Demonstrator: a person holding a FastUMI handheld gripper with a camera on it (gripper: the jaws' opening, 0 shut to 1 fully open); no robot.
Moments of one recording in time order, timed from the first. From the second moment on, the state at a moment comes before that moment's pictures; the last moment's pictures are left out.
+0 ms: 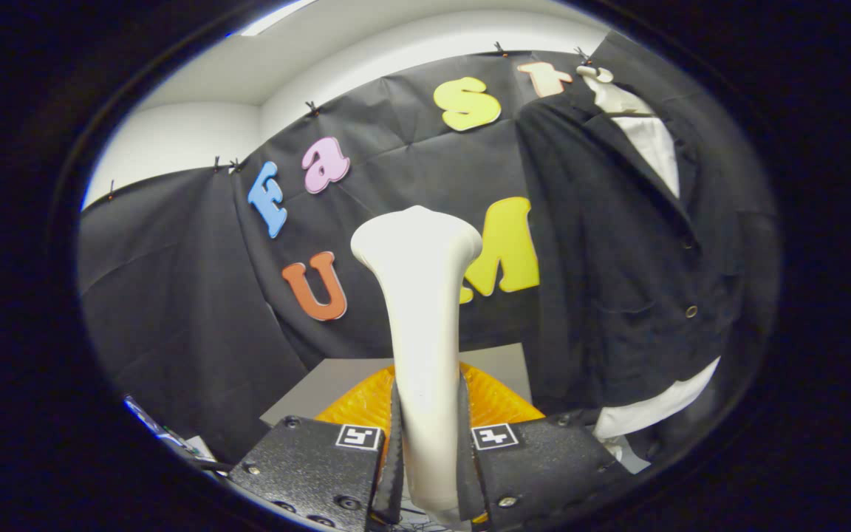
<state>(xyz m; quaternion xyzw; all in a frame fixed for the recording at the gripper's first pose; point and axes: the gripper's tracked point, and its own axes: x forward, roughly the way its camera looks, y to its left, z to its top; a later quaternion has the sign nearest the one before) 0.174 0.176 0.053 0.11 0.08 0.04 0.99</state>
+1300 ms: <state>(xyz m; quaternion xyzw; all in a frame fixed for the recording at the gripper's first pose) 0.200 -0.063 0.253 0.01 -0.16 -0.13 0.98</state>
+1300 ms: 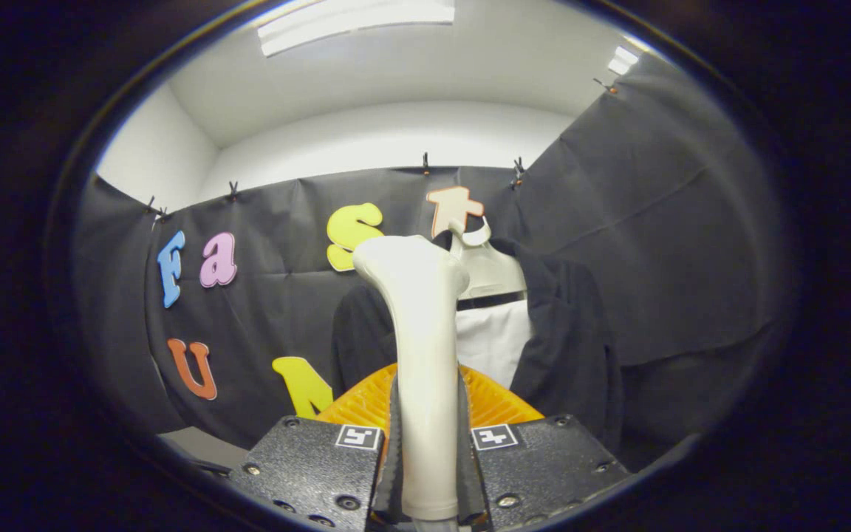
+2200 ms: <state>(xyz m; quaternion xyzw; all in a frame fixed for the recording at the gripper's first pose) 0.228 -0.068 0.175 -0.04 -0.11 -0.18 0.98</state>
